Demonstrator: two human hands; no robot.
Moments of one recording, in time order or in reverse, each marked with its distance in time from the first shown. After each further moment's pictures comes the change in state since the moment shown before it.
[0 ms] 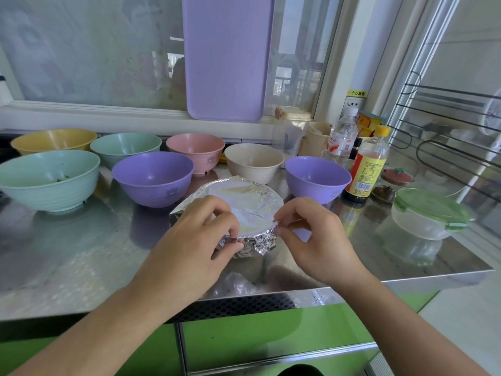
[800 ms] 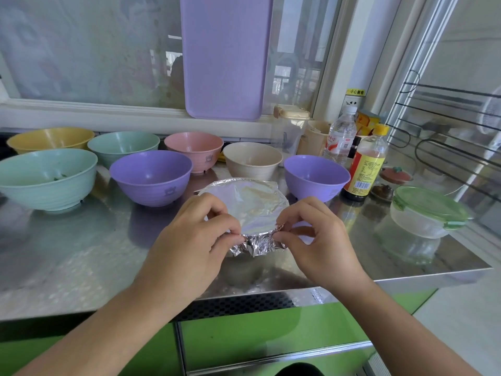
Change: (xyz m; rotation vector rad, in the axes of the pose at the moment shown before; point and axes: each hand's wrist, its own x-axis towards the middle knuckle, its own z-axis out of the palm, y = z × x) left_hand 0.000 -0.003 0.008 -0.025 0.086 -0.042; right_hand -0.009 -0.007 0.000 0.085 0.068 0.069
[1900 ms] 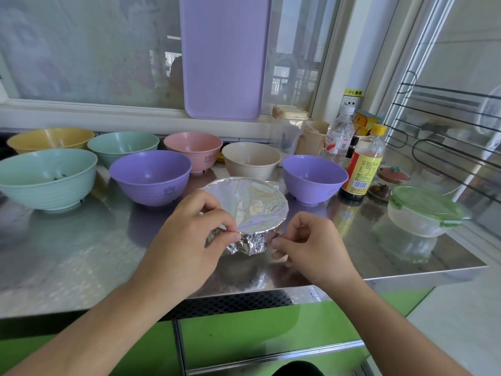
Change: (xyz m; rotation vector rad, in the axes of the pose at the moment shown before) left_hand 0.003 -0.003 -0.003 -0.070 -0.039 -0.087; right_hand -0.005 0.002 0.009 0.057 -0.040 0.529
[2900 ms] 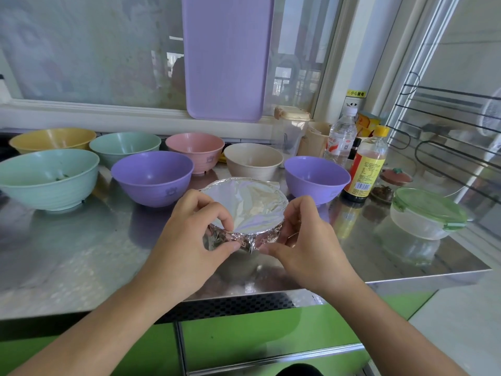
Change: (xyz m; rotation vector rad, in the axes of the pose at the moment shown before) left_hand -0.001 -0.003 0.000 -0.088 -0.013 -0.114; right_hand -0.006 -0.020 0.005 -0.215 0.011 -0.251
